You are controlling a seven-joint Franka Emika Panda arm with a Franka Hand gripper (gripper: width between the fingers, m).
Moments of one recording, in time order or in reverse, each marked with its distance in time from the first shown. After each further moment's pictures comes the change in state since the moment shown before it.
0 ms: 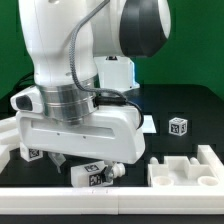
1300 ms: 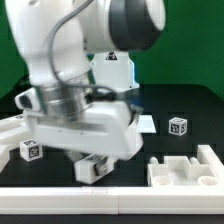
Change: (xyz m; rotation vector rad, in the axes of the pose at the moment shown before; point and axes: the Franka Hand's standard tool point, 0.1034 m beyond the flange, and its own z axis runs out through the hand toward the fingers) arm -0.036 -0.006 0.001 0.088 -0.054 0.158
